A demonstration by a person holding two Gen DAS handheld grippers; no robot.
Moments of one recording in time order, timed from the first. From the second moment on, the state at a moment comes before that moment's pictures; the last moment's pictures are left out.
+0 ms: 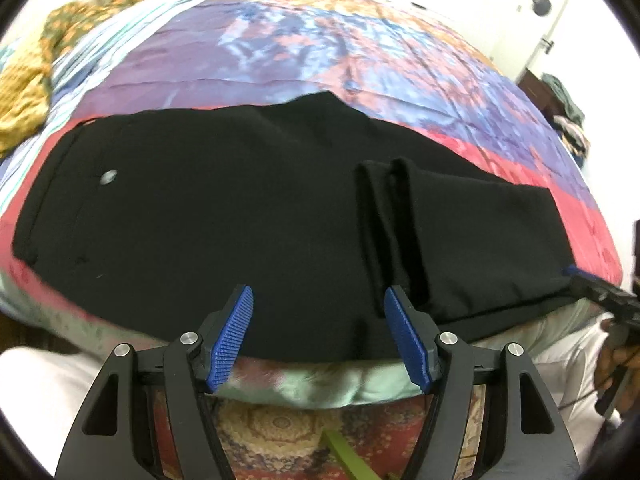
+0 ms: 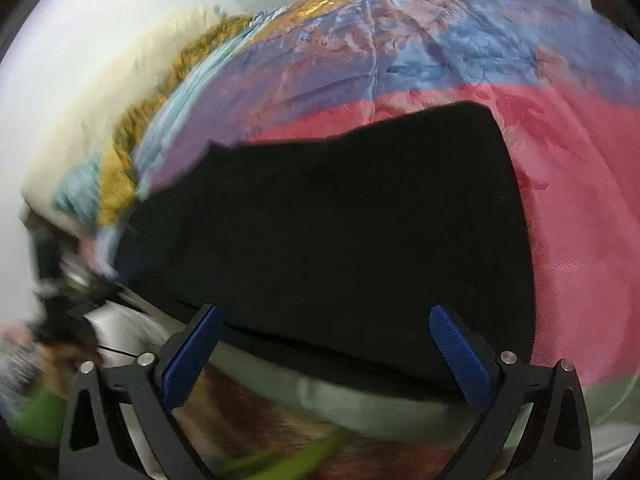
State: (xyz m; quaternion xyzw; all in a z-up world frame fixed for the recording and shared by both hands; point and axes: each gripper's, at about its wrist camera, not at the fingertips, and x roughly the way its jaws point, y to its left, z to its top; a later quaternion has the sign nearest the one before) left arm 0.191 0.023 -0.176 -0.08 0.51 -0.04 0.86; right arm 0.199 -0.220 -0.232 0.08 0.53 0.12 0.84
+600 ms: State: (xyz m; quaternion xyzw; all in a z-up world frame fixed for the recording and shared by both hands) left arm 0.175 0.060 -0.176 -0.14 0.47 -0.01 0.87; right arm 0.234 -0.225 -0.177 0.05 0.43 0.03 0.90
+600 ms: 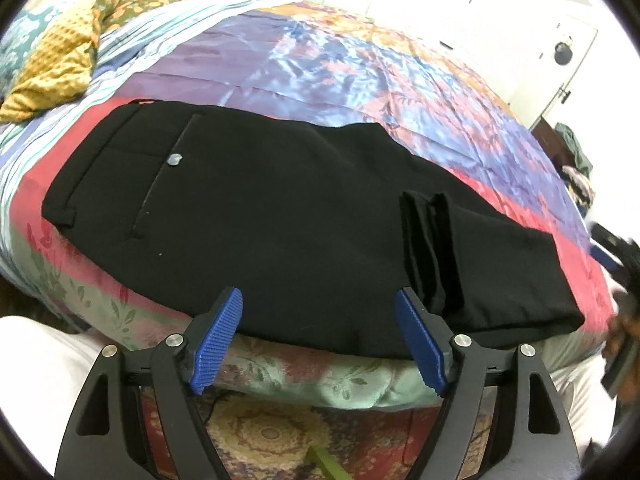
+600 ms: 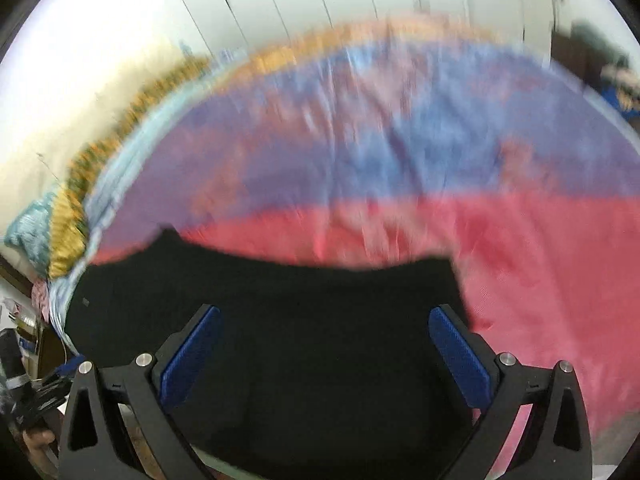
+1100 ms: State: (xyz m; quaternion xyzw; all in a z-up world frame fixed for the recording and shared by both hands) left arm 0.211 0.234 -0.154 -0.39 0.41 -0.02 0.82; right arm 0.146 -0.234 -0.200 0.03 0.40 -0.01 0.91
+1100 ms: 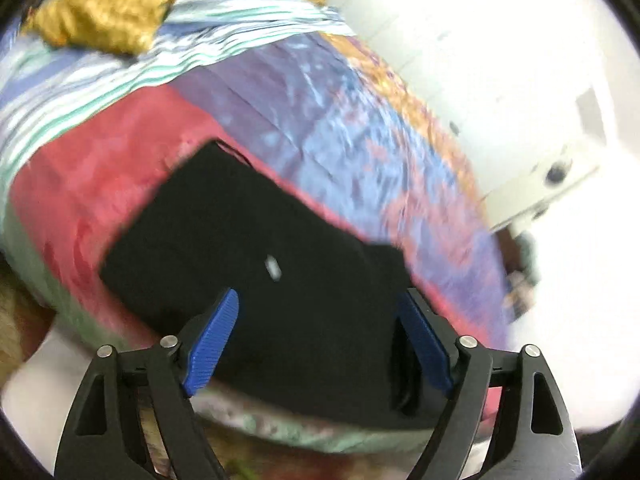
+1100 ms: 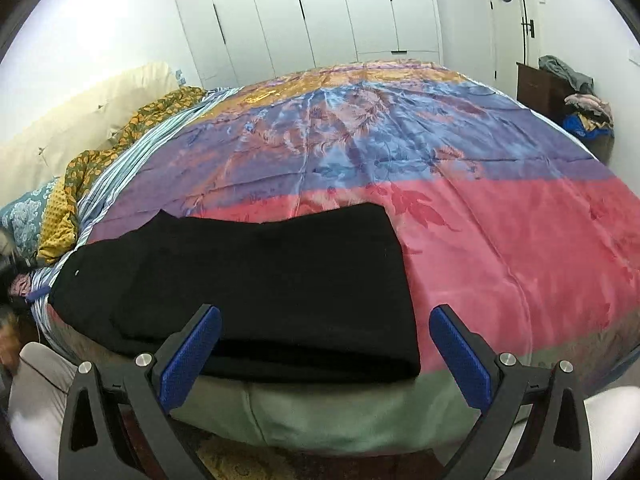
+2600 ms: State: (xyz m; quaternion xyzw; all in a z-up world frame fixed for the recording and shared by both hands) left arm 0.241 0.297 -0.241 -0.38 0.52 -0.02 0.76; right arm 0.149 -0.198 -0.226 -0.01 0.44 0.03 0.90
